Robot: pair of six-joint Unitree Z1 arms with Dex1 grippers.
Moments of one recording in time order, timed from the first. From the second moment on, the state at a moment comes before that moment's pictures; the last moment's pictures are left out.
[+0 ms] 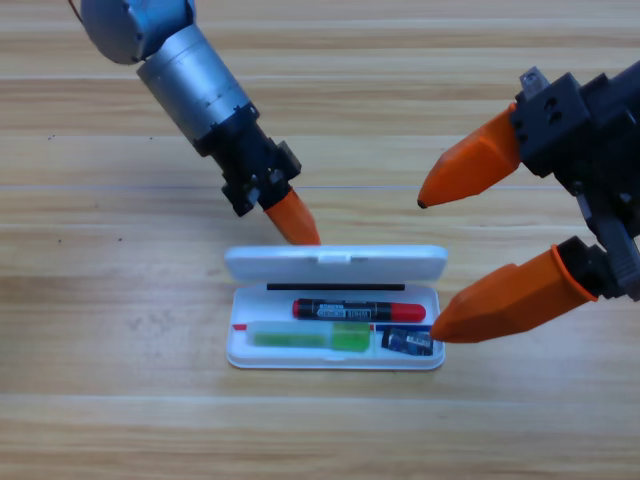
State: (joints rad) arm 0 -0.47 2.38 -1.96 1.19 -0.72 0.93; arm 1 0.94 1.51 -1.35 0.69 0.43 -0.41
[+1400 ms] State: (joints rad) arm 0 -0.55 2.29 -1.62 0.96 -0.68 0.93; arm 1 0.94 1.51 -1.35 0.69 0.44 -0.40
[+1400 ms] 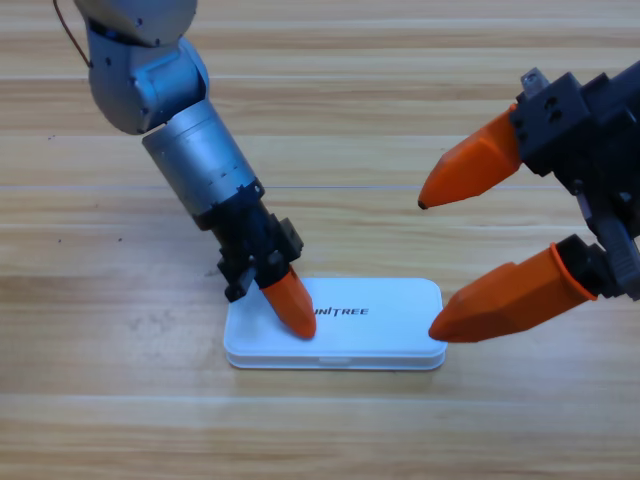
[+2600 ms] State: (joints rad) arm 0 -0.83 1.71 -1.63 1.04 -0.43 0.70; arm 1 0.94 1.51 -1.35 0.69 0.44 -0.38
